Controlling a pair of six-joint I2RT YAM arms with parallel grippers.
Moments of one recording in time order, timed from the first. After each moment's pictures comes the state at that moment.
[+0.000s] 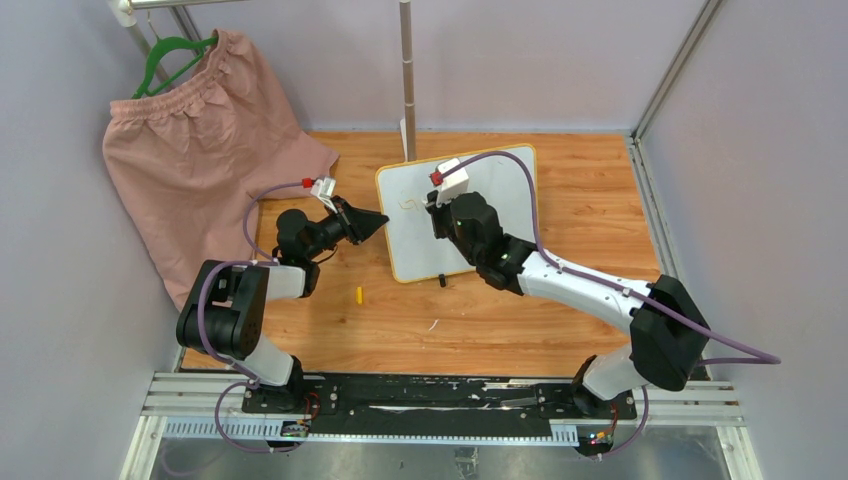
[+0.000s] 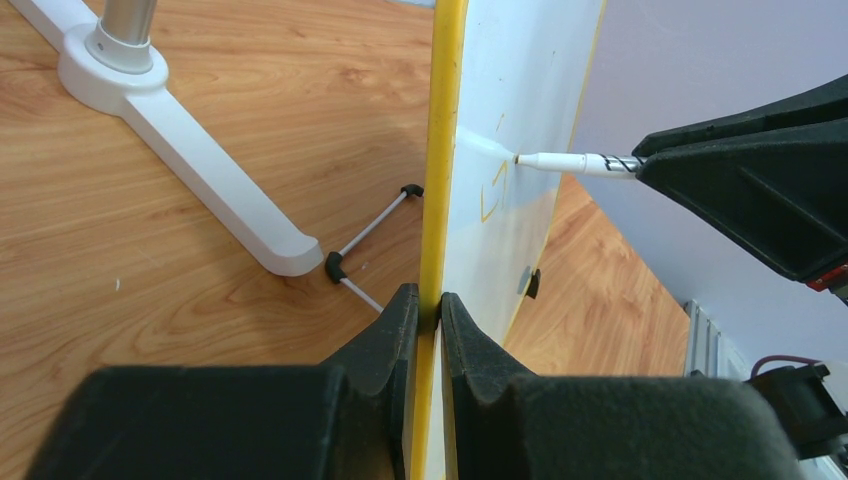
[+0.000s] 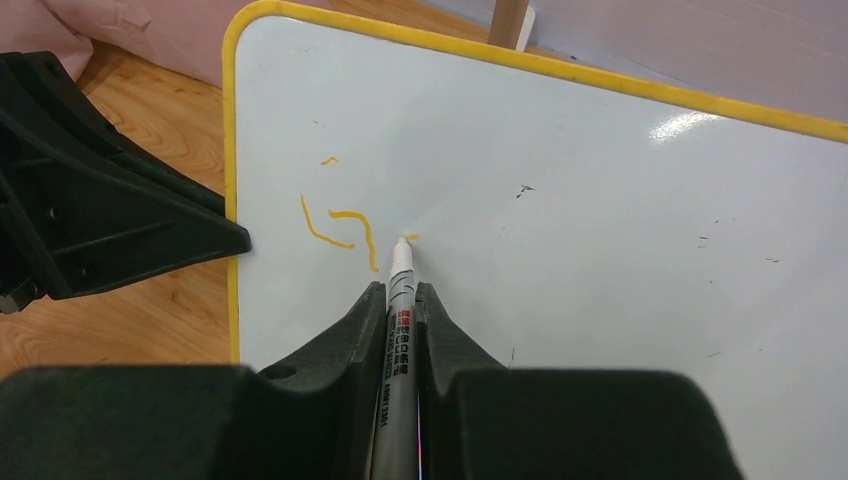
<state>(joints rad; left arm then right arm) -0.14 1.55 0.47 1.12 0.74 -0.64 0.89 1.45 1.02 0.23 0.39 0.04</state>
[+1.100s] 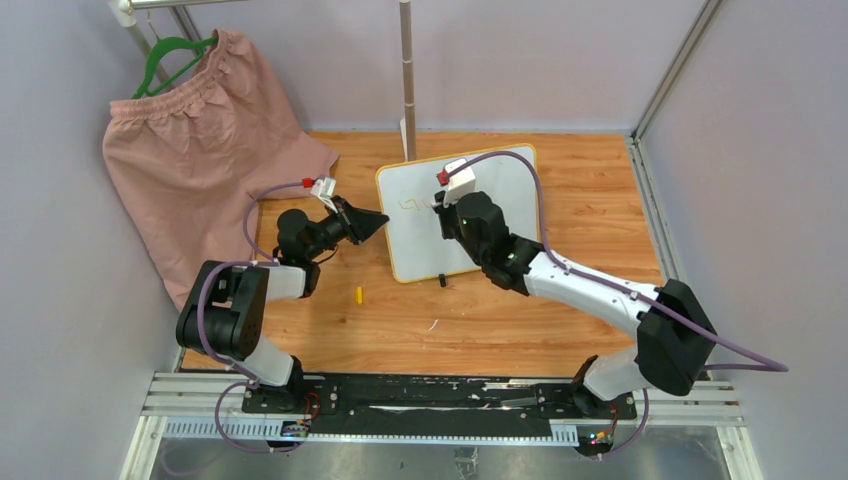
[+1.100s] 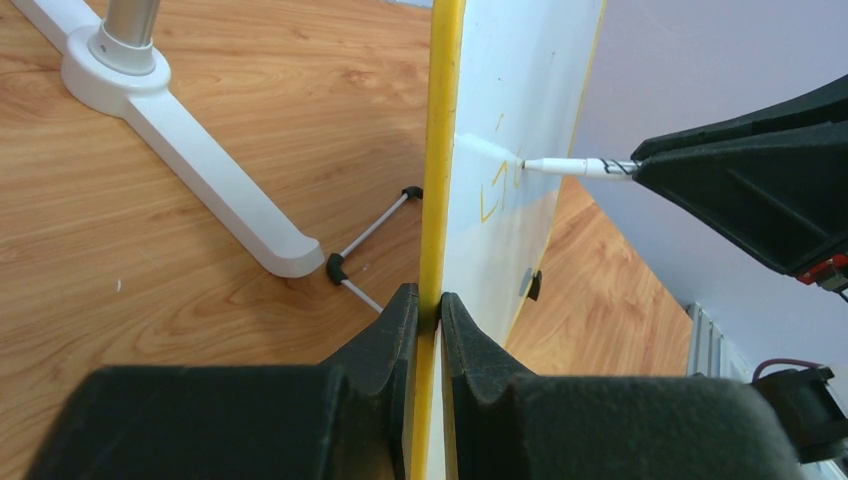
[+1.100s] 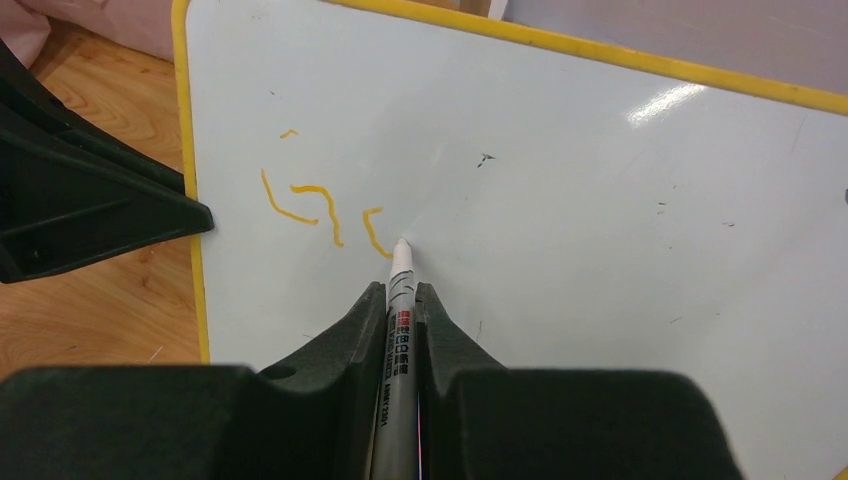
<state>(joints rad) -0.14 1.54 0.47 1.11 0.73 -0.63 0.87 1.42 1.00 0.18 0.40 0.04</state>
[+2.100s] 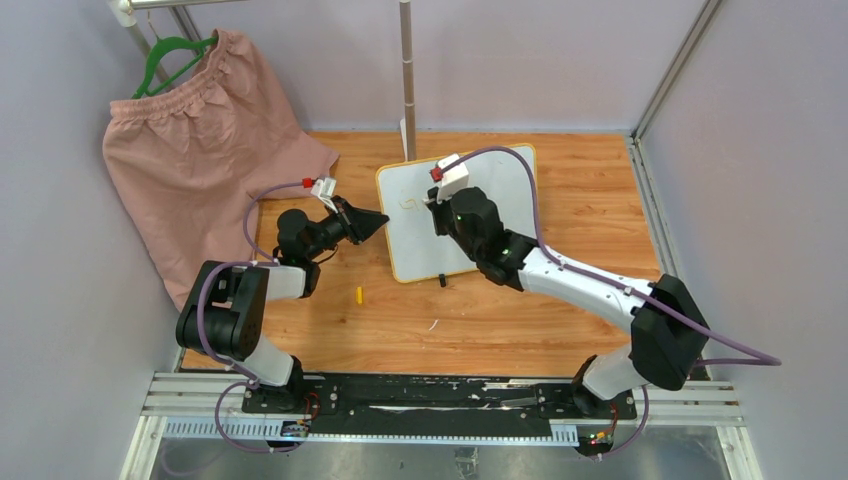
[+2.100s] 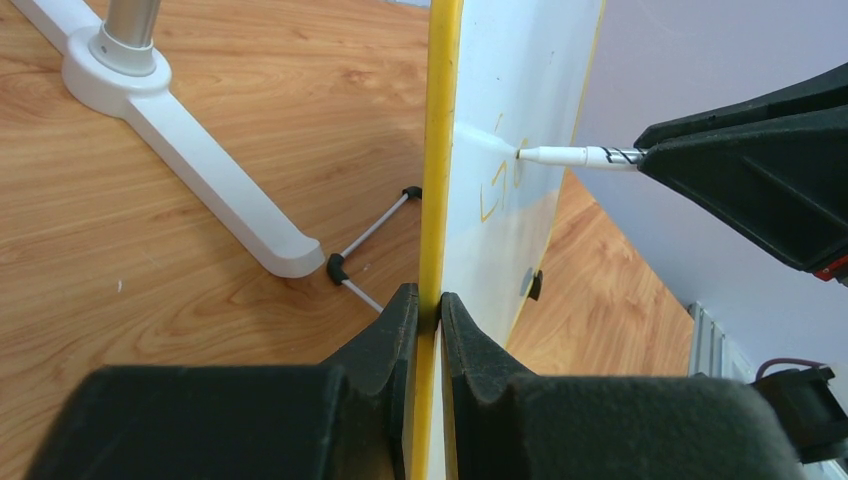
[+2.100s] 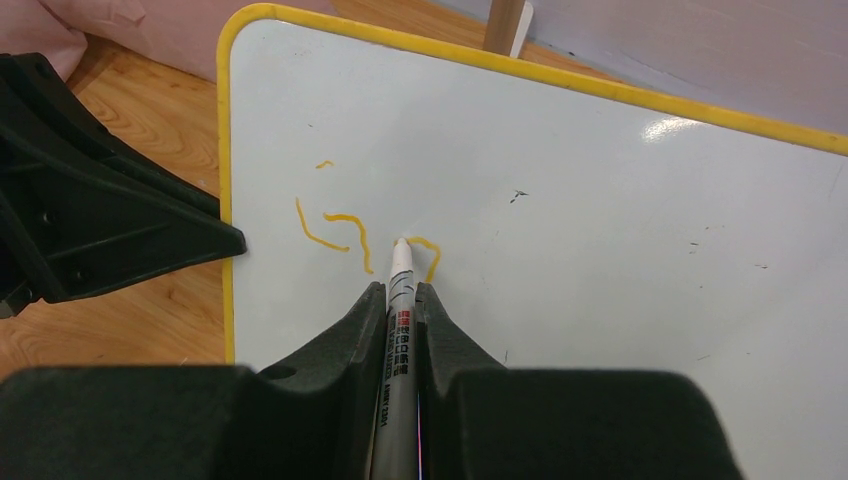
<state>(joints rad) -0.15 1.54 0.47 1.11 0.73 -0.63 0.87 1.46 1.06 0.18 0.37 0.04</state>
